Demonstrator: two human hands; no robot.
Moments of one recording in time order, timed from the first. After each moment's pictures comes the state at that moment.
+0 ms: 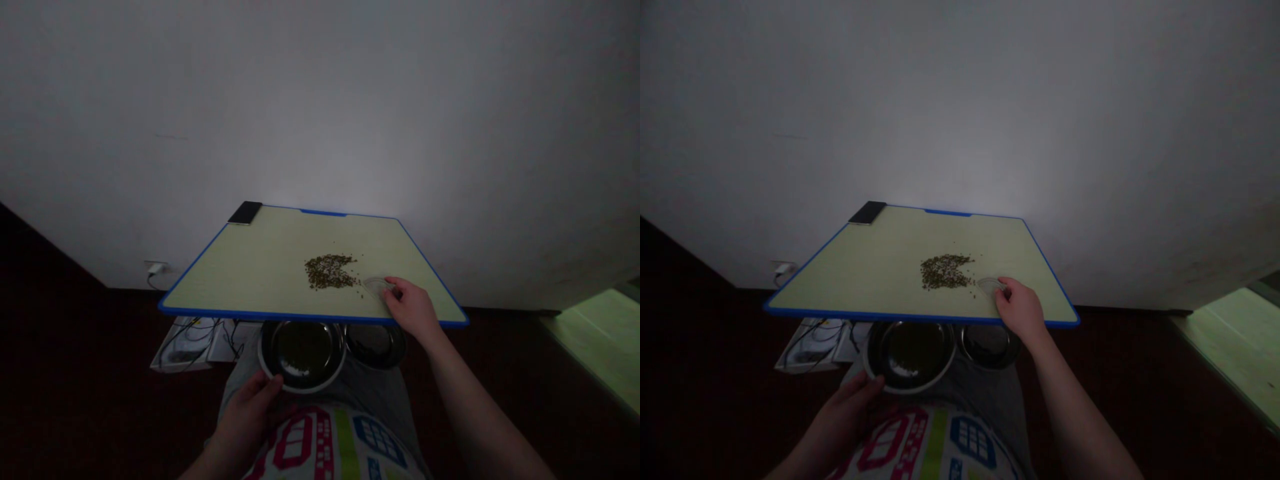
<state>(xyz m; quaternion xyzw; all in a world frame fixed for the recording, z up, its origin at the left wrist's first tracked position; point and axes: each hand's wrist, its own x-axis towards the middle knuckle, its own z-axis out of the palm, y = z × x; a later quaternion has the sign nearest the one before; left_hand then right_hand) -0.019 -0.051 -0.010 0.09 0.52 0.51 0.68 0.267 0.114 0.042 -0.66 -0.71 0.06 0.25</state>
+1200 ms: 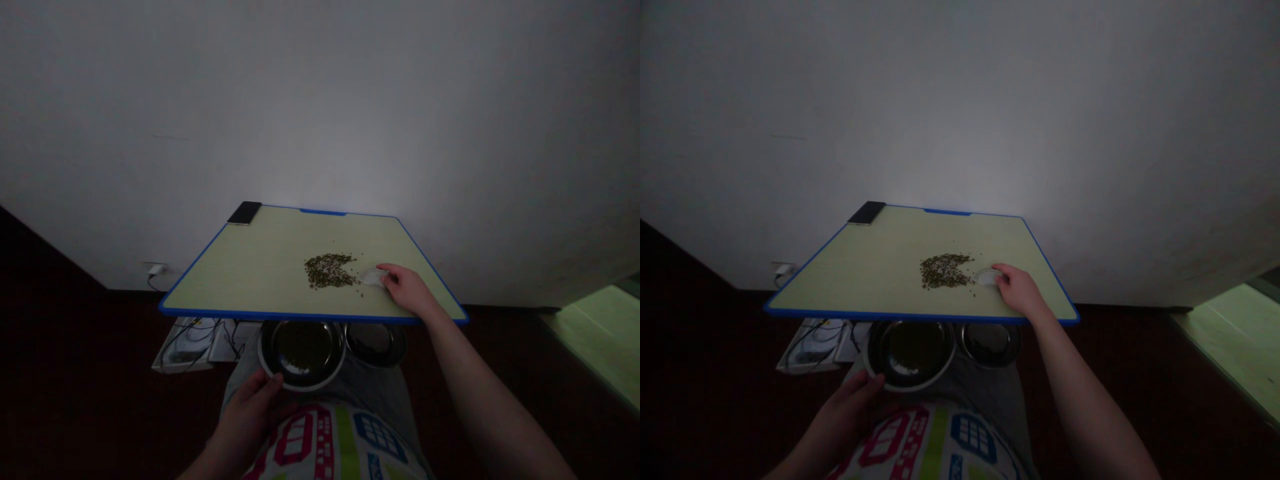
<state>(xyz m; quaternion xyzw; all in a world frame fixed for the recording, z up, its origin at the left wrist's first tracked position) -0.019 -0.051 -0.002 0.10 0.53 0.51 0.68 0.276 0.151 0.049 -0.60 -0.76 0.12 0.22</state>
